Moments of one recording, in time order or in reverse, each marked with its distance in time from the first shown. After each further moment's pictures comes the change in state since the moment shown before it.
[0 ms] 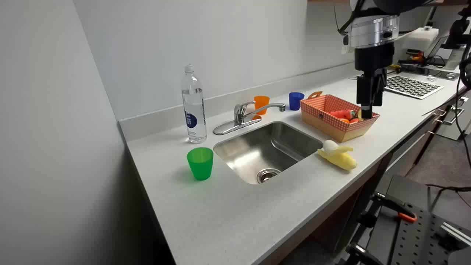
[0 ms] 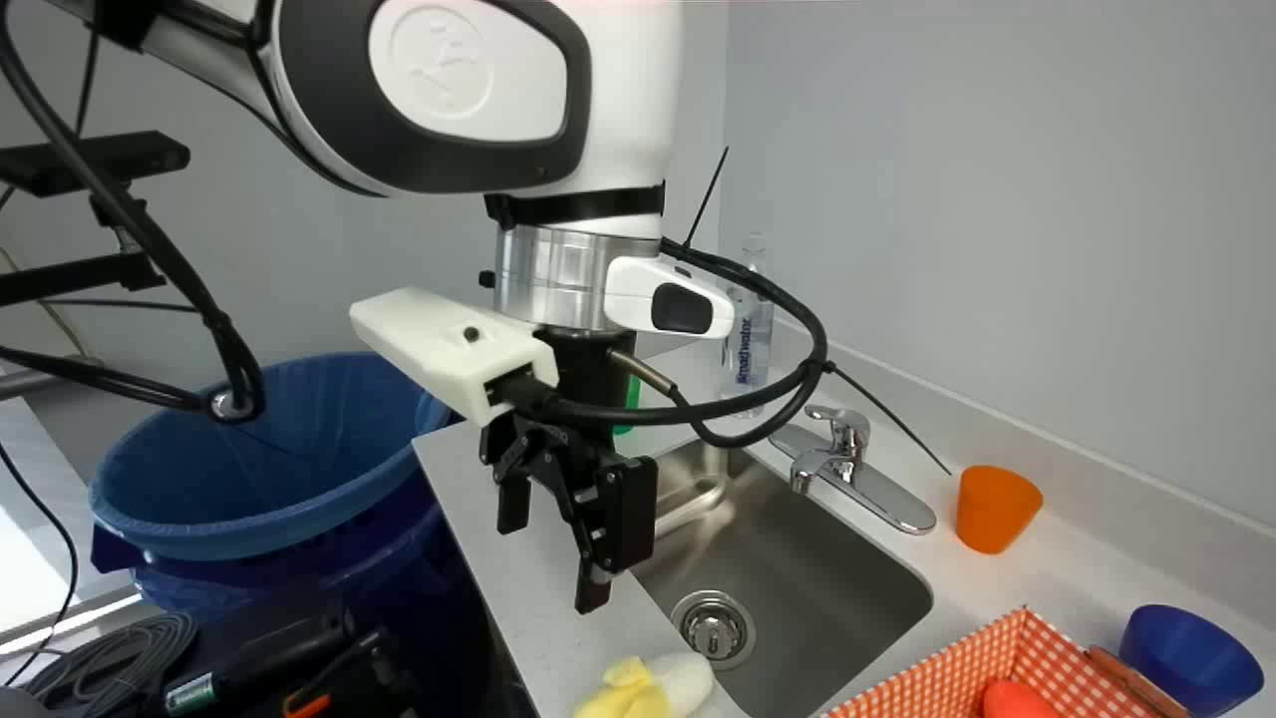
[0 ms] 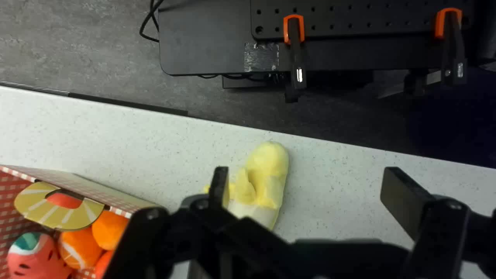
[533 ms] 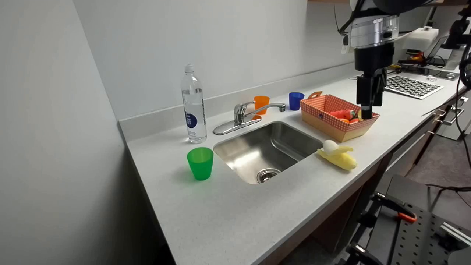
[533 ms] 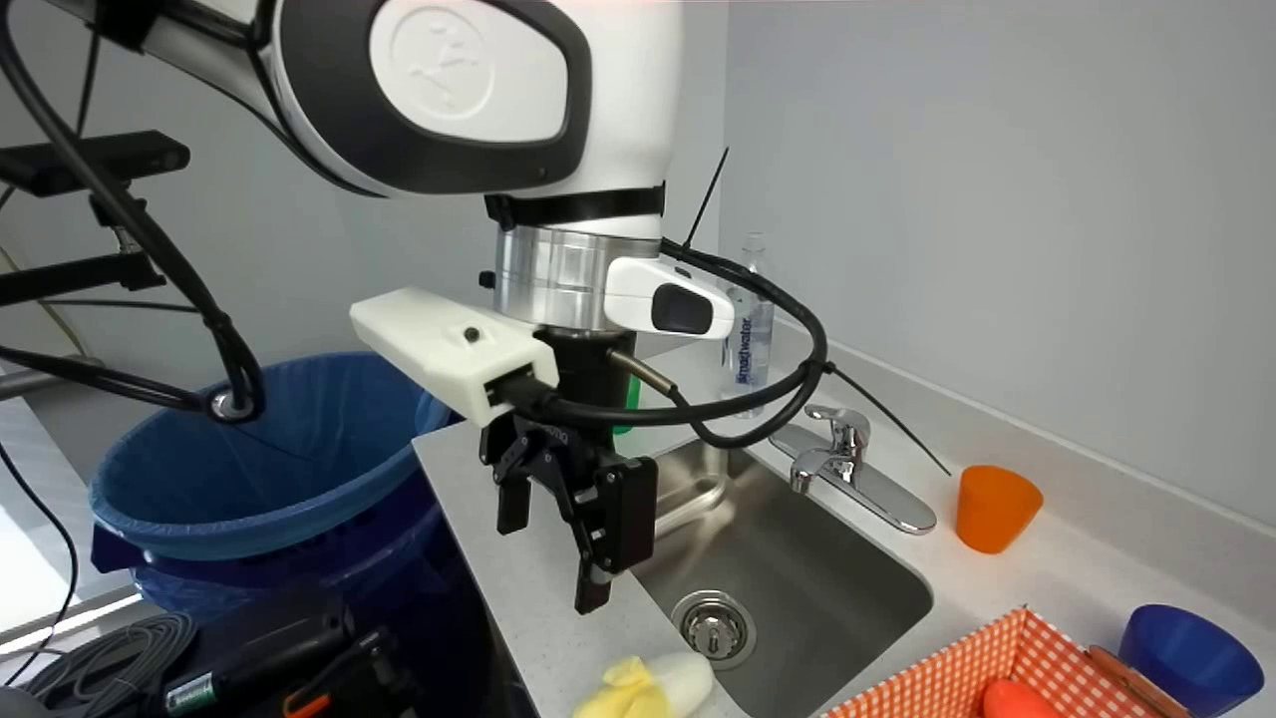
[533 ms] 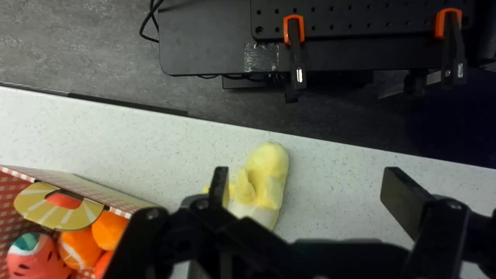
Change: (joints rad) arm 0.000 0.001 0.000 0.000 0.000 0.000 0.000
